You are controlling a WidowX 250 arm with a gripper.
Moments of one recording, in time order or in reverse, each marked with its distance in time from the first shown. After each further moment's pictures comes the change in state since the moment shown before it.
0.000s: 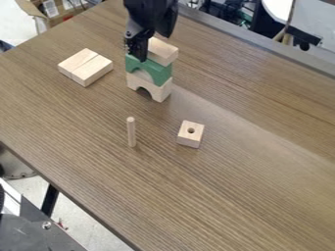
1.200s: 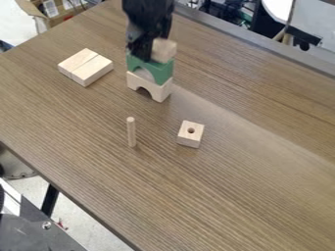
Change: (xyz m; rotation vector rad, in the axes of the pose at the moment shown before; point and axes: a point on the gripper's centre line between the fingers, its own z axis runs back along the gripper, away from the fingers) arm -0.001 0.000 0.007 0.032 0.021 0.075
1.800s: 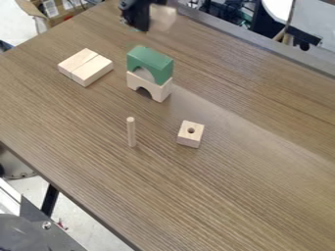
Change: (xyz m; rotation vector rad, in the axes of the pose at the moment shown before) arm 0.023 -0.010 0.038 -0.078 0.038 0.062
